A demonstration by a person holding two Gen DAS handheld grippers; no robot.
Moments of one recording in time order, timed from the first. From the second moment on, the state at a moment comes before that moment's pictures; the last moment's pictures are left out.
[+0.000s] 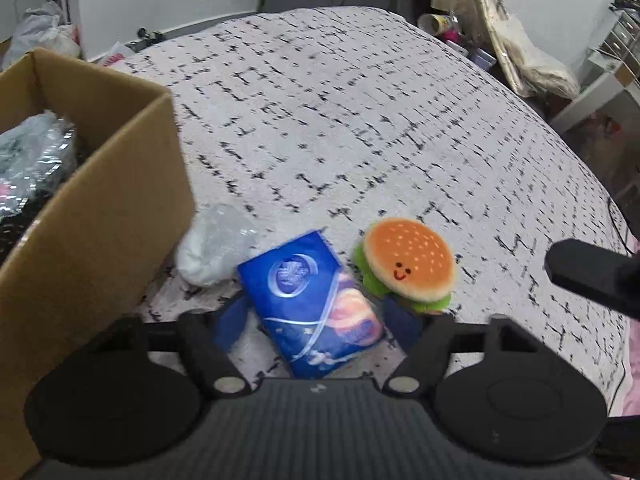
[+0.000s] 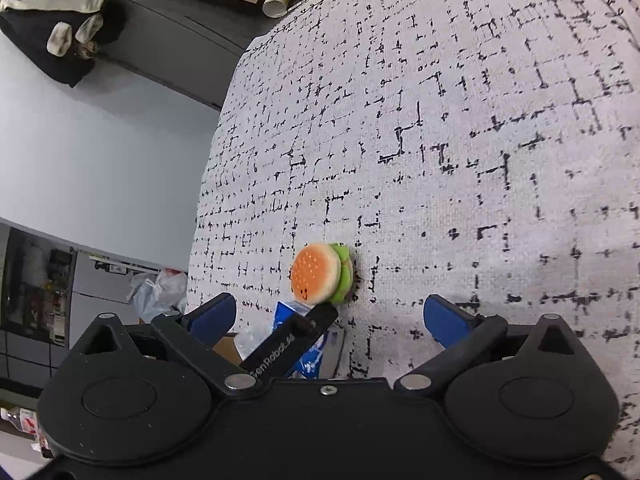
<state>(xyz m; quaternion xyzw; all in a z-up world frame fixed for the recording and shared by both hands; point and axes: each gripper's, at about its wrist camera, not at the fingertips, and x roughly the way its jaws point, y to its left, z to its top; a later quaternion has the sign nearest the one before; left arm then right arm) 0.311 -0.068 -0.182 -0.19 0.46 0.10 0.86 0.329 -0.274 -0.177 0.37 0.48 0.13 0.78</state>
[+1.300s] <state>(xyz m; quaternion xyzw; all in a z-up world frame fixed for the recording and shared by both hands) 0.312 -0.045 -0.183 -0.25 0.49 0.10 0.83 0.368 -0.222 -0.210 0.31 0.50 0.10 0.80</state>
